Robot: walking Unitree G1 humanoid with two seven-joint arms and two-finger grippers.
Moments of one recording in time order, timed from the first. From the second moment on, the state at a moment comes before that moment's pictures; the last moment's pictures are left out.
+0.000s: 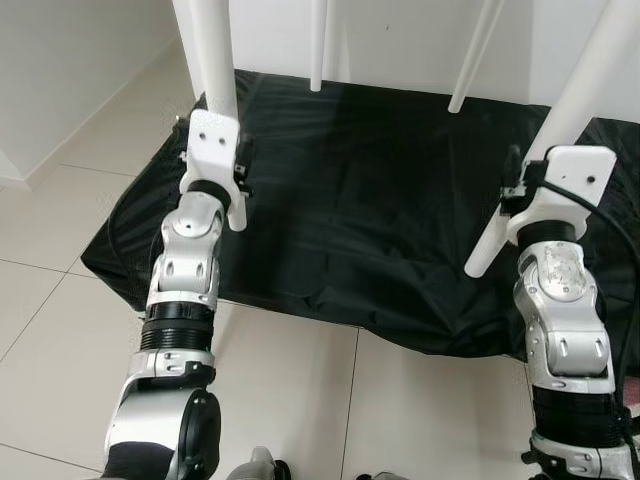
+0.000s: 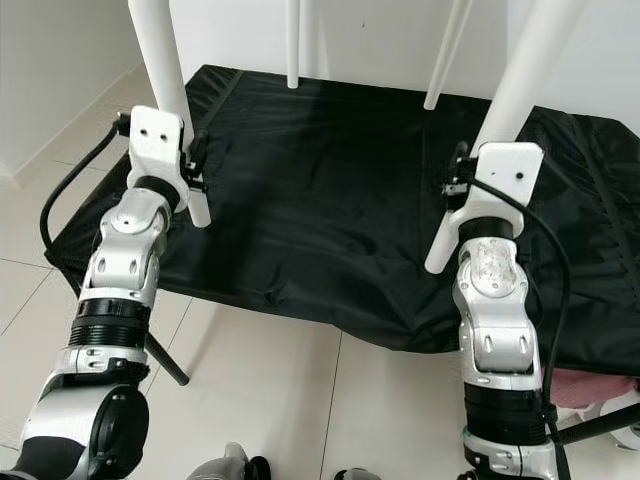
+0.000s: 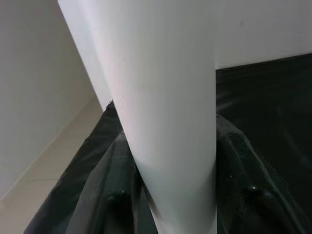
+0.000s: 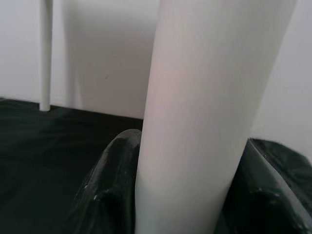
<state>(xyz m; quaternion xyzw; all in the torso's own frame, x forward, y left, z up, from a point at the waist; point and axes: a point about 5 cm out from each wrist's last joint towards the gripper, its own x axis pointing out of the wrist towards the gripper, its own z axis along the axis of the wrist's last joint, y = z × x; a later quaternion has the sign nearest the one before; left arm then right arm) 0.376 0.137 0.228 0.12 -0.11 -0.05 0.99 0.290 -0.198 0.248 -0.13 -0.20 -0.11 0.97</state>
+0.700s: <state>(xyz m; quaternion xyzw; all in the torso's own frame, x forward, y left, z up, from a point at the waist) 0.377 0.131 0.200 0.23 -0.07 -0.07 0.97 0.289 -0.179 0.203 -0.10 -0.12 -0.09 0.98</state>
